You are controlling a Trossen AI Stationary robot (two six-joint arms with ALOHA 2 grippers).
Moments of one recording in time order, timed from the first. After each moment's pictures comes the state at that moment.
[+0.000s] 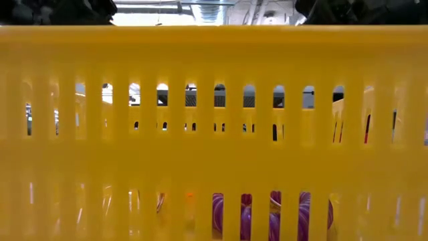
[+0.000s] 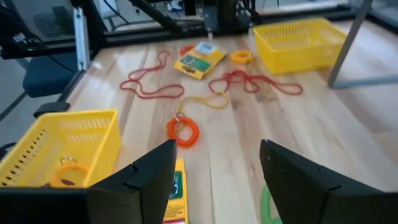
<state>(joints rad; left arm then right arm) -0.16 0.89 0.31 0.30 0.07 -0.26 0.35 1.41 0.56 0.45 0.31 0.25</state>
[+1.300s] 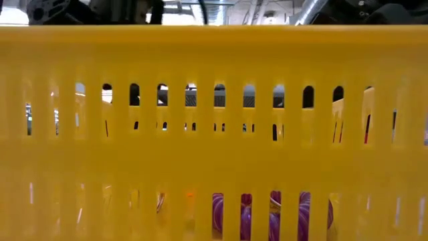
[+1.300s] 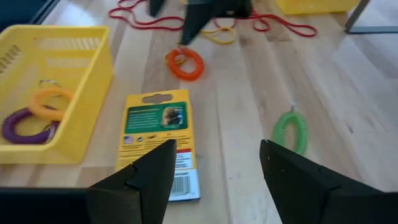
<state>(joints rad) -0.23 1.66 0.60 0.55 0.19 -1.07 0.47 1.51 0.56 0.34 0.43 0.30</state>
